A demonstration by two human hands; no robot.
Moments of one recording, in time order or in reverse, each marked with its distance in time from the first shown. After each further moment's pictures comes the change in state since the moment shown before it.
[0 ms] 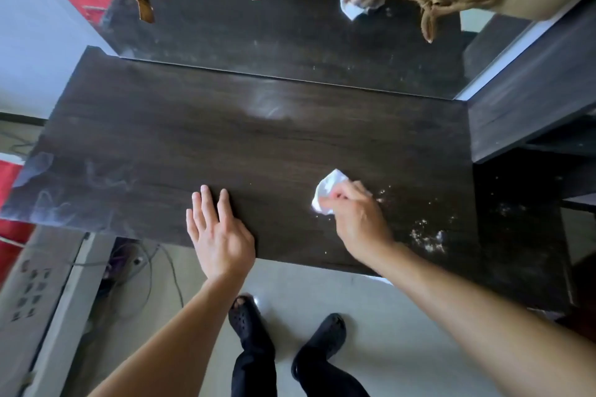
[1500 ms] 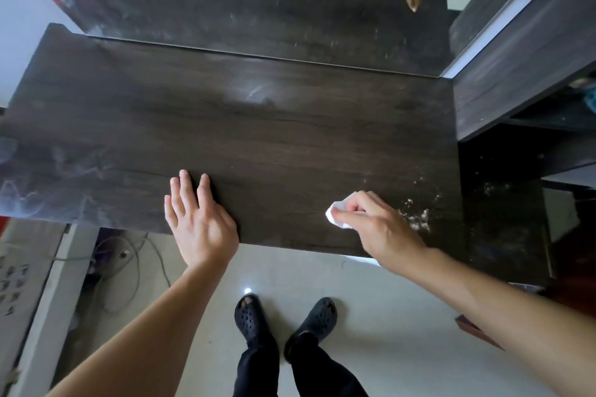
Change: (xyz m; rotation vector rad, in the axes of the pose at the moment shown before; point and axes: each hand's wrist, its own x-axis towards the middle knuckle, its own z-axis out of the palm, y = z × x) left_hand -0.003 -0.005 0.004 -0.010 0.041 0.025; right_hand -0.055 0.032 -0.041 0.008 -0.260 -0.154
